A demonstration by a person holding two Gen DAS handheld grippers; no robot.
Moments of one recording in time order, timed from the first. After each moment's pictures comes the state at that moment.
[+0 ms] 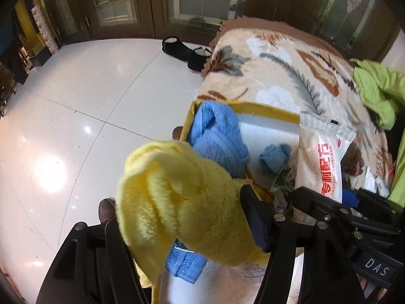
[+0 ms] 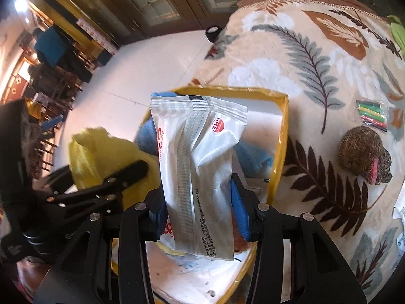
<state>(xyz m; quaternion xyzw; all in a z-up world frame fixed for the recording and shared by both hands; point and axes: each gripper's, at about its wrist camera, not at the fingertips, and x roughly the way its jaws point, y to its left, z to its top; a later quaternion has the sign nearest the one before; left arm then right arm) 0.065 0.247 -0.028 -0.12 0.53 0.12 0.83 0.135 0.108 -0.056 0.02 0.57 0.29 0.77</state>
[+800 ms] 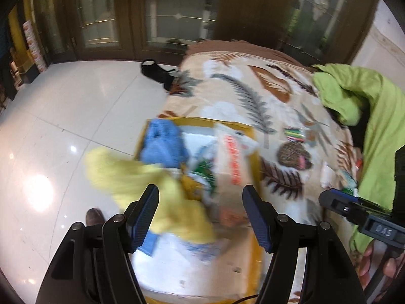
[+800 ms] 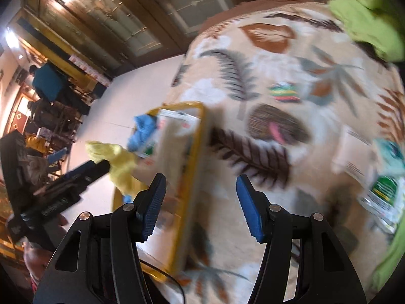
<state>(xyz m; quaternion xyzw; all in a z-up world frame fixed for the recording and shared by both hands) 0.040 0.173 0.024 -0.11 0.49 0.06 0.86 0.100 -0.026 -0.011 0.09 0.54 0.24 0.80</state>
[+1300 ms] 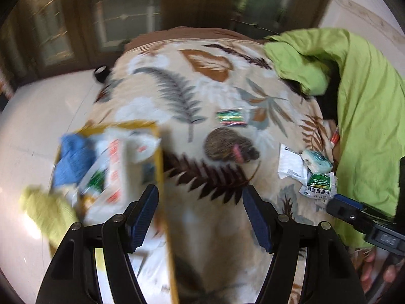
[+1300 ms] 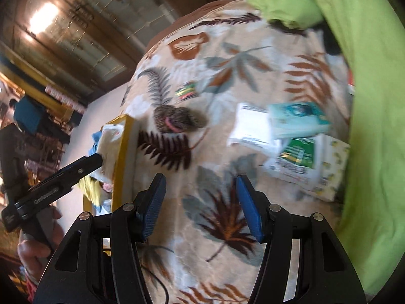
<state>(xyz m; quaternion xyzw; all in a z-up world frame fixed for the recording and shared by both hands) 0.088 0.062 -0.001 -0.05 0.50 -0.03 0.86 0.076 -0.160 -0.015 0.14 0.53 0.15 0.82</state>
